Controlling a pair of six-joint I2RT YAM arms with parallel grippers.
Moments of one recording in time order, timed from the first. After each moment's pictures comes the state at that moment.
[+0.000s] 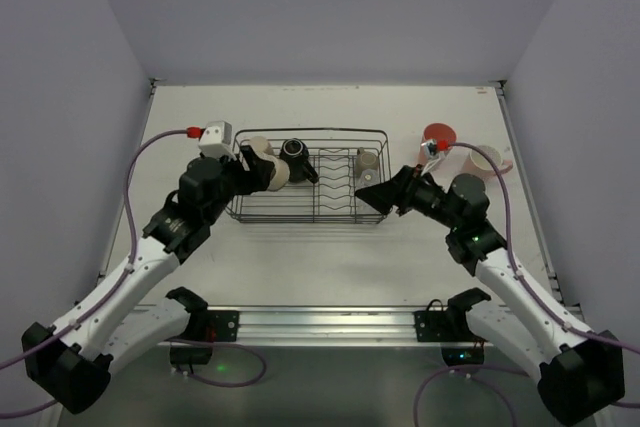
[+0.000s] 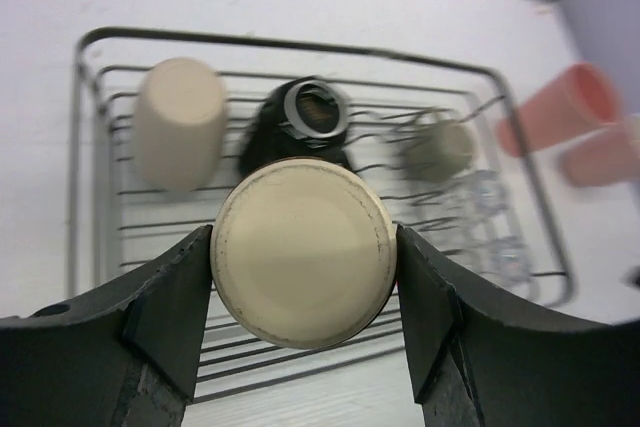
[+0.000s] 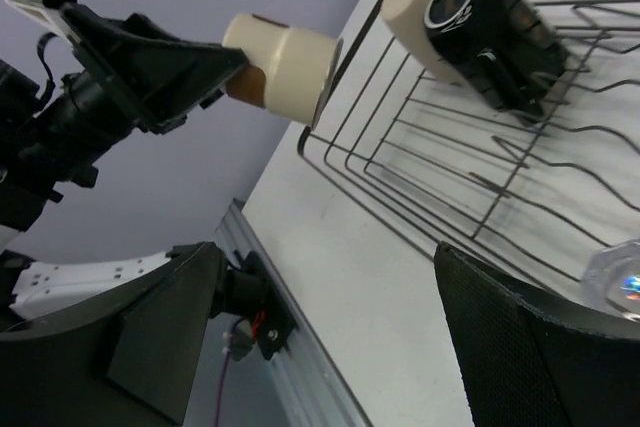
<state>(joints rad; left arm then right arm) -0.53 0.92 0.77 -0.20 -0.25 -0.46 0.37 0.82 0.52 0.21 -0.56 0.80</state>
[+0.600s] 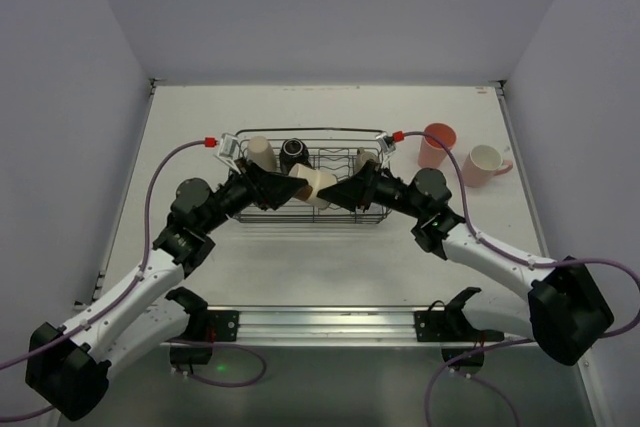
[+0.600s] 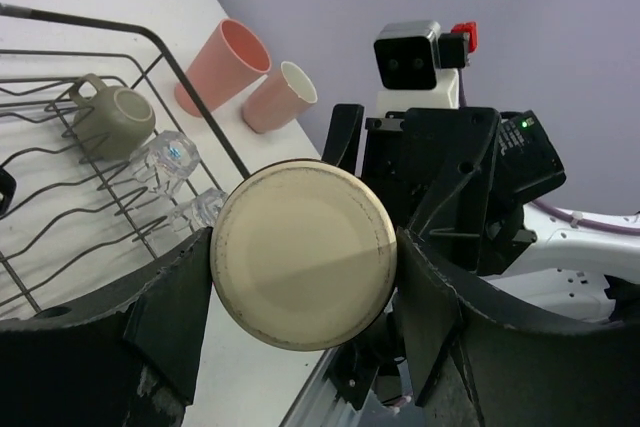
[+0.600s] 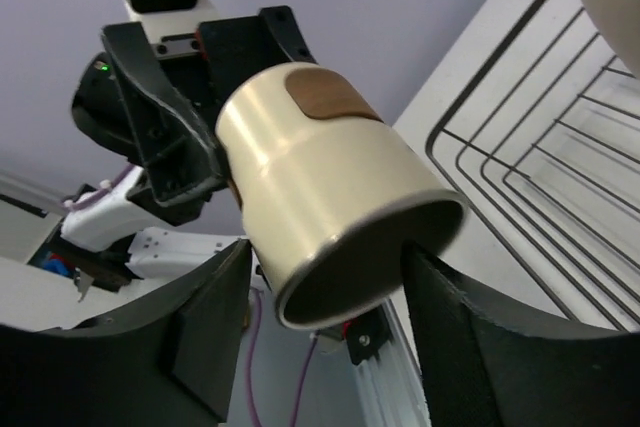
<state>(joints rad) -0.53 0.82 0.55 0.34 0.37 -0.86 0.62 1.15 0.56 0.68 -0.57 1.00</state>
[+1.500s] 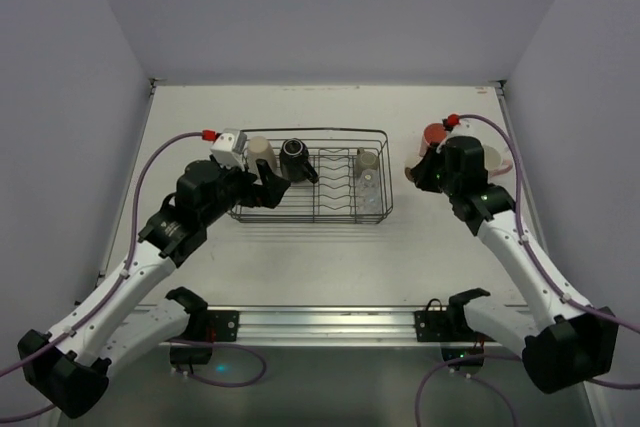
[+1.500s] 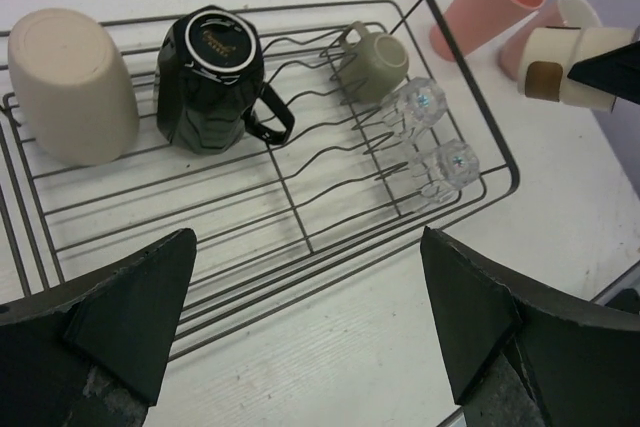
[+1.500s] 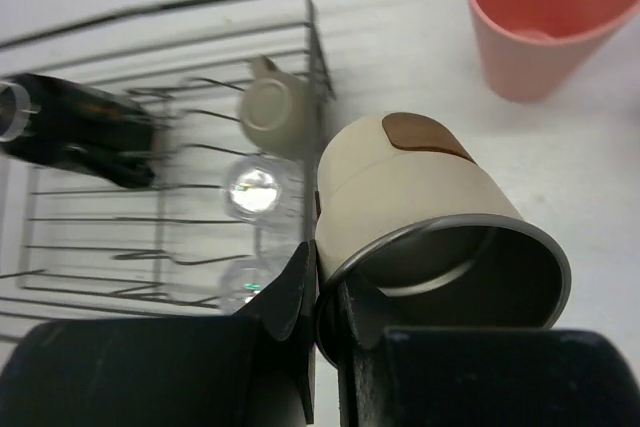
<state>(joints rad) -0.53 0.83 0.77 -0.24 0.06 -0.43 0.30 0.99 0.87 -0.37 0.02 0.45</state>
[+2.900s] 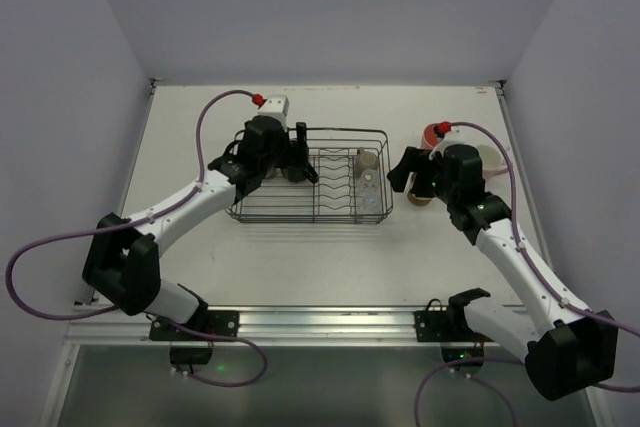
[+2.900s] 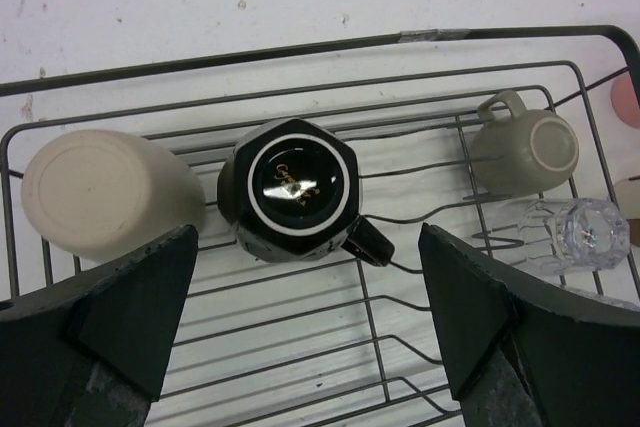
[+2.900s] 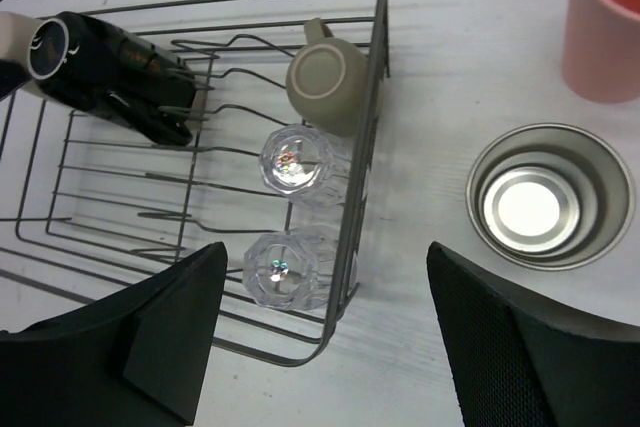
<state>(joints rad) -0.56 1.45 1.05 -0.12 -0.22 -0.37 0.30 1.01 0.80 -0.30 -0.06 0.39</state>
